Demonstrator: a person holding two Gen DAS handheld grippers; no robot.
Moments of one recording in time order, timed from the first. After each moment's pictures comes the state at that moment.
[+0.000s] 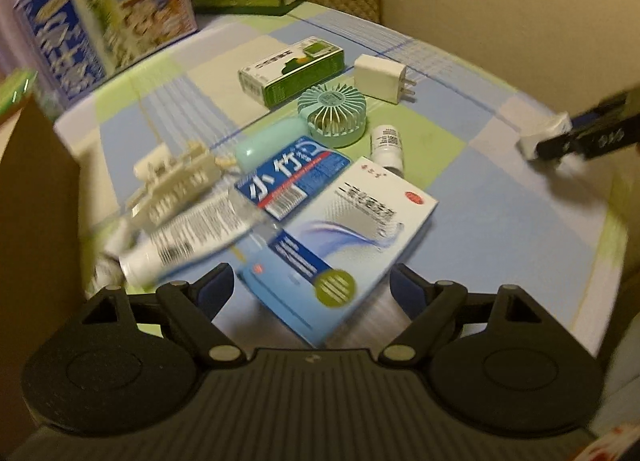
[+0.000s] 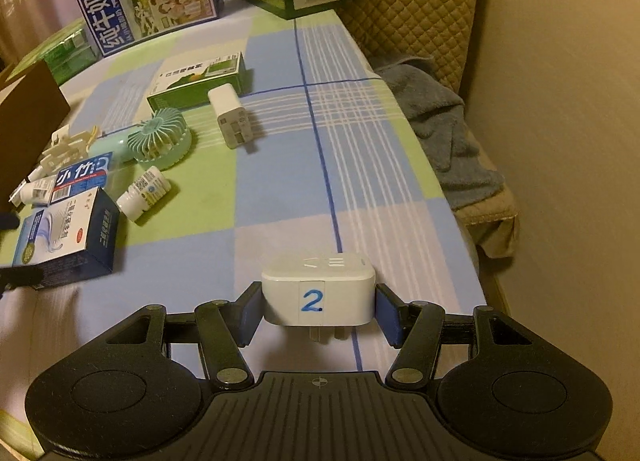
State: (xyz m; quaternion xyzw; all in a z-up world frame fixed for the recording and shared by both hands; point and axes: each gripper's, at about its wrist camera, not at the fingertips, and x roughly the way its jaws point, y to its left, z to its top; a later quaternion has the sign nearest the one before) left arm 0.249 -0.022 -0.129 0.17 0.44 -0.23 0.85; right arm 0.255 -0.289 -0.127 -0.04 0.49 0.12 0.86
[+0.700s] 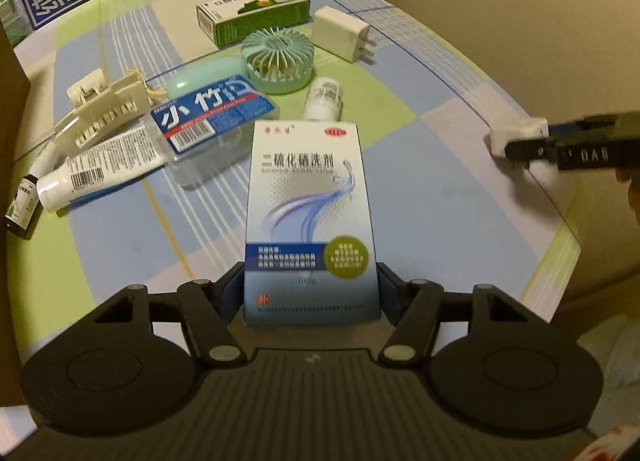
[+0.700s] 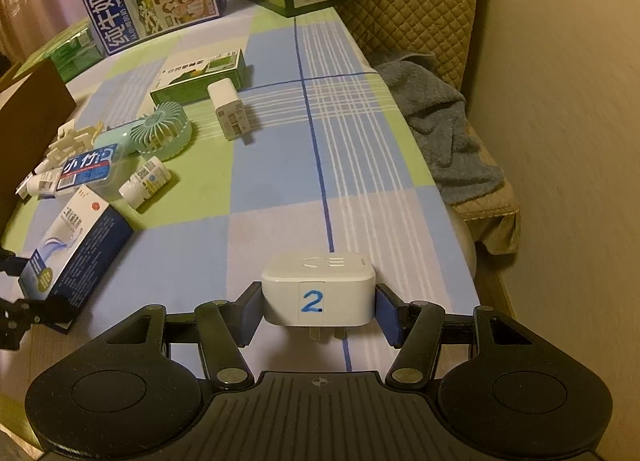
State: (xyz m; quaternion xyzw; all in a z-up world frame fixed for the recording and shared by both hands) left arm 0.236 -0.054 -0.143 0.07 0.53 -0.23 0.82; right arm 0.249 -0.300 -0.126 -0.04 0.49 0.13 0.86
